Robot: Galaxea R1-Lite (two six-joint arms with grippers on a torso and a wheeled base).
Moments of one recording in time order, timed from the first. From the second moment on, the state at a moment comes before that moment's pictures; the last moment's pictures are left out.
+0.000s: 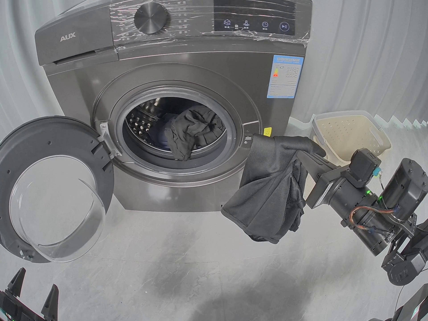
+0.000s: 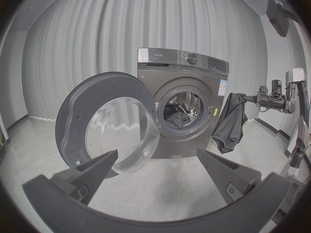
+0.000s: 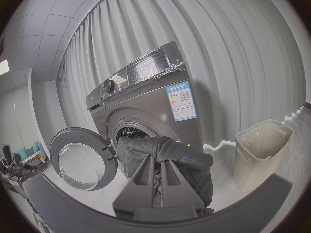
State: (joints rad) left arm 0.00 0.02 -0.02 0.01 -0.01 -0.04; right arm 0.70 1.67 -0.42 -1.43 -0.23 0.11
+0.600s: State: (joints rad) left arm 0.00 0.02 -0.02 0.01 -0.01 -0.04; right arm 0.70 1.67 -0.42 -1.43 -0.23 0.11
